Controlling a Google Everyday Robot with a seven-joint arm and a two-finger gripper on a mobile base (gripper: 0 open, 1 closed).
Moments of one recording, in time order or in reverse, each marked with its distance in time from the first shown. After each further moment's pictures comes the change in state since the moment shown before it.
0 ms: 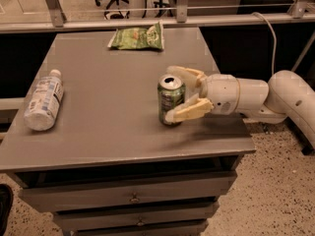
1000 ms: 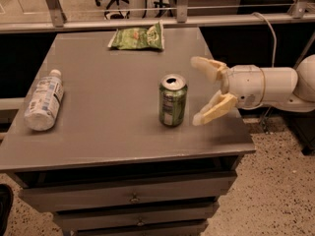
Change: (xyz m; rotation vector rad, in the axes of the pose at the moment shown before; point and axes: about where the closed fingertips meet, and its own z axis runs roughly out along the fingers) arm -0.014 0.000 -0.041 0.010 0.130 -0.054
